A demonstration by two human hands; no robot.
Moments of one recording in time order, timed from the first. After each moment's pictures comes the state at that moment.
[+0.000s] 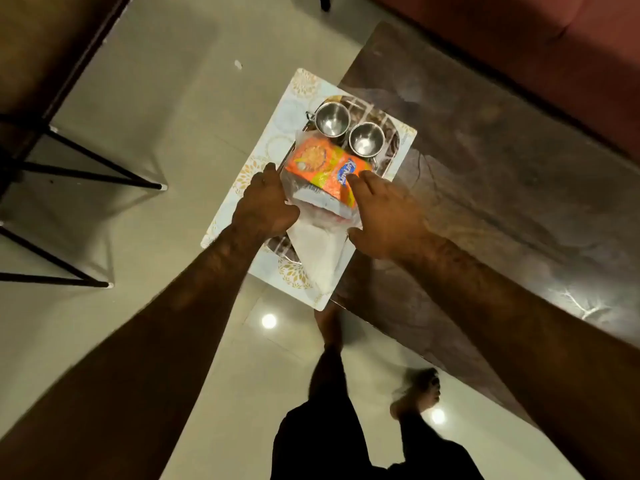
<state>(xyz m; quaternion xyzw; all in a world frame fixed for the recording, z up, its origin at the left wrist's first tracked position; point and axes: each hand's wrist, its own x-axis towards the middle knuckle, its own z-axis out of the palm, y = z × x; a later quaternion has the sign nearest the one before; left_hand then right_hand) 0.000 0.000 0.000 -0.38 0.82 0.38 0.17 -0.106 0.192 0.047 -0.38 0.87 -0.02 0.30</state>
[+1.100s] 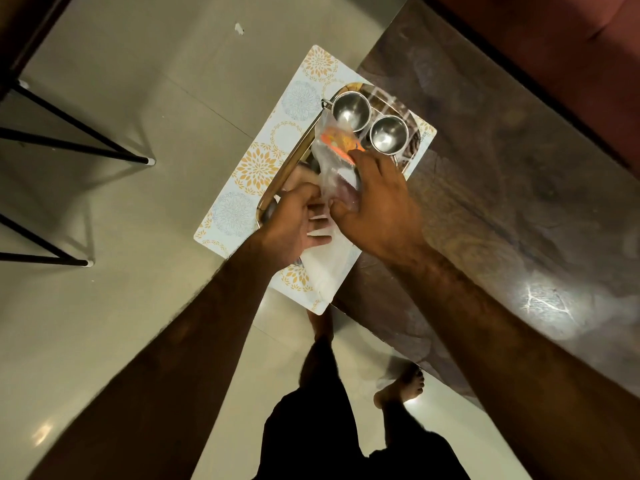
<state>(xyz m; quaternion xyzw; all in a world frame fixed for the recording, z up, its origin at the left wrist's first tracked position) -0.008 0.029 0.011 -0.48 0.37 0.79 0.14 -0.097 0.145 0.046 -0.28 0.91 -0.19 0.23</state>
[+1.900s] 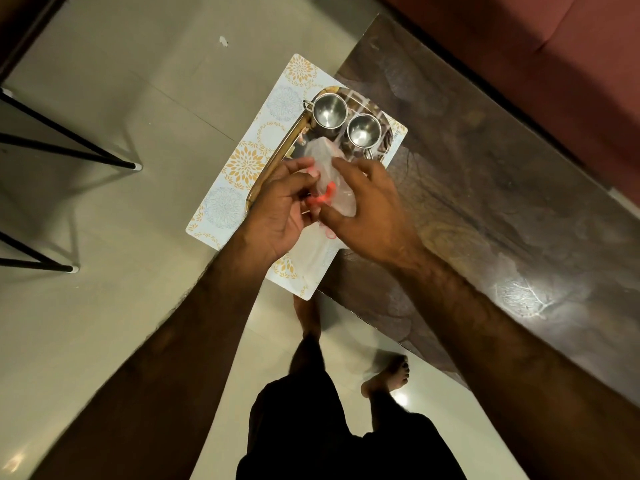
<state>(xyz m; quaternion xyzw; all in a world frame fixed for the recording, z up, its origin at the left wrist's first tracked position) -0.003 0.044 0.064 -0.41 0.29 0.87 -0.02 -0.073 0.175 0.098 -0.29 0.89 -0.23 0.25</state>
